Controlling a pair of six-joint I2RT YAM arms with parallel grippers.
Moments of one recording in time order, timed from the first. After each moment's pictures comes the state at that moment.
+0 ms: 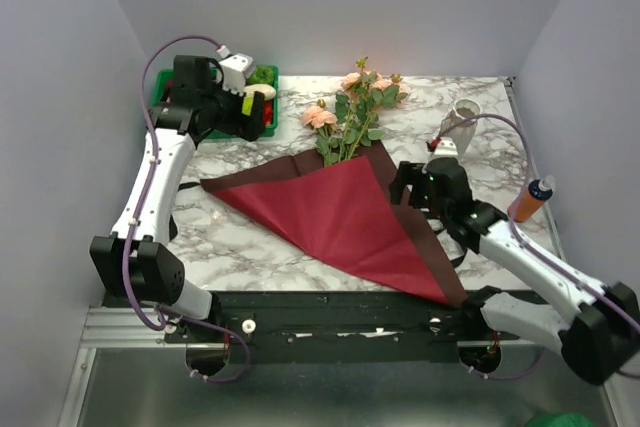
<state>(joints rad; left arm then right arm) -0.08 1.48 1.56 -0.75 0.33 0.18 0.53 0.97 0.67 -0.20 0.27 0.40</state>
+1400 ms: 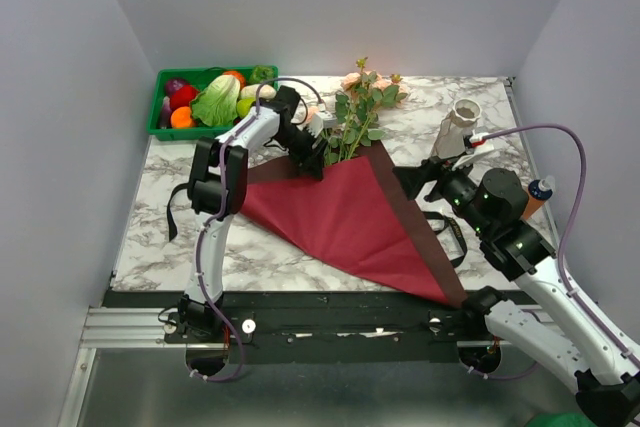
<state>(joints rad) -0.33 2.30 1.88 -0.91 0.77 0.53 0.53 0.71 0.73 -0.10 0.01 0.35</state>
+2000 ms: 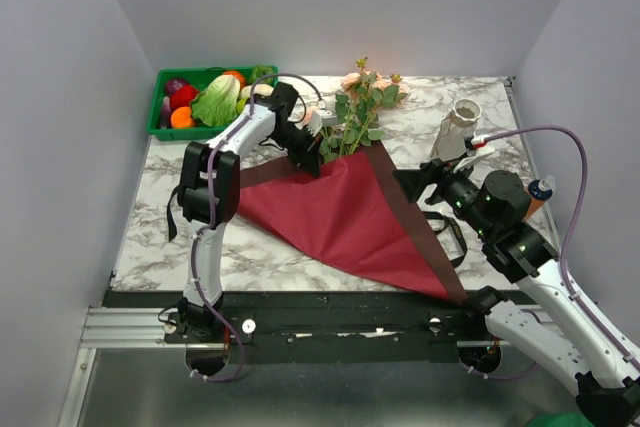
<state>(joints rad) -0.34 2.19 1.82 -0.97 0.83 0.56 0.53 0.69 0.73 -0.13 -0.02 0.37</state>
